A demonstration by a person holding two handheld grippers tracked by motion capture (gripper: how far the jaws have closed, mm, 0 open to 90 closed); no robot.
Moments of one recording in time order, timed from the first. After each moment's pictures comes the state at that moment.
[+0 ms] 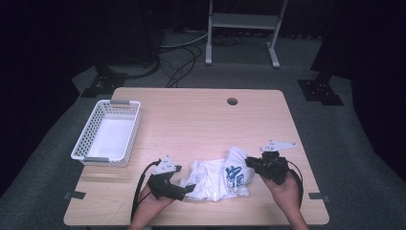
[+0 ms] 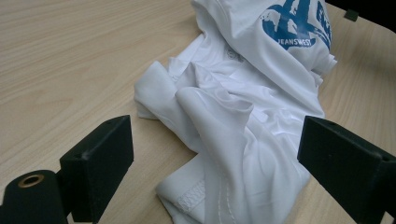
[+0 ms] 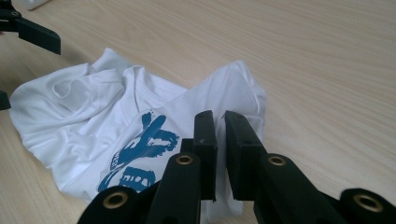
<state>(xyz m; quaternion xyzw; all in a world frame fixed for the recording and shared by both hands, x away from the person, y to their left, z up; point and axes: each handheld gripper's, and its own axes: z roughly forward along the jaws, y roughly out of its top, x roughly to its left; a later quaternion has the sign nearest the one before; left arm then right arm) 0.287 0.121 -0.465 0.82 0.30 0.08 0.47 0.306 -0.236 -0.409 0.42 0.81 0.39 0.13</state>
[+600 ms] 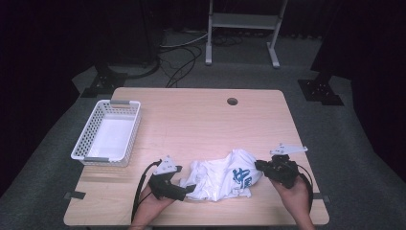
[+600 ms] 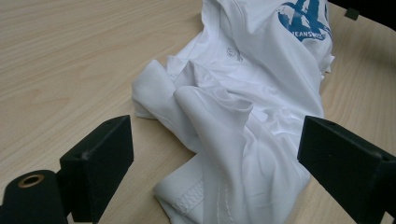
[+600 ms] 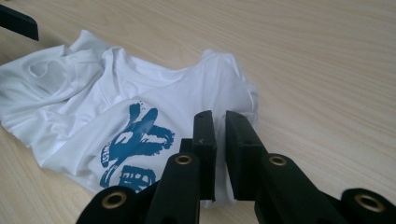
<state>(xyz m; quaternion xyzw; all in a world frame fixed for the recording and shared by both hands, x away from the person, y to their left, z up) 0.287 0.119 -0.466 0.82 0.30 0.08 0.47 0.296 -0.261 -0.415 0.44 0.80 0.37 0.14</state>
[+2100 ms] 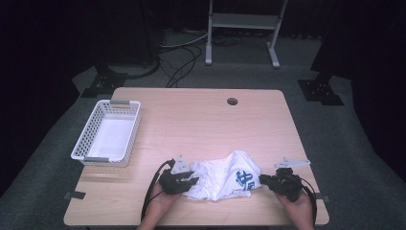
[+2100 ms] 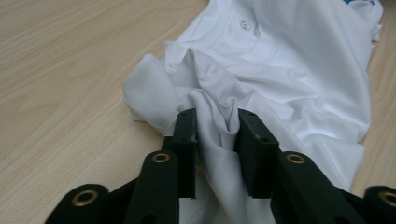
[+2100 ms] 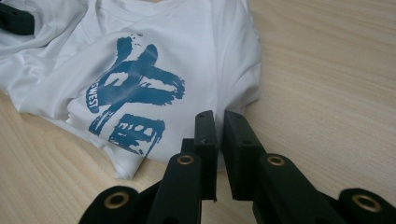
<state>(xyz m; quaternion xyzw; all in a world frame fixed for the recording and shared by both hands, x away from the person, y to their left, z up) 0.296 0.090 -0.471 0.86 0.29 0.11 0.40 0.280 -0.282 -0.458 0.46 0.80 0.36 0.09</state>
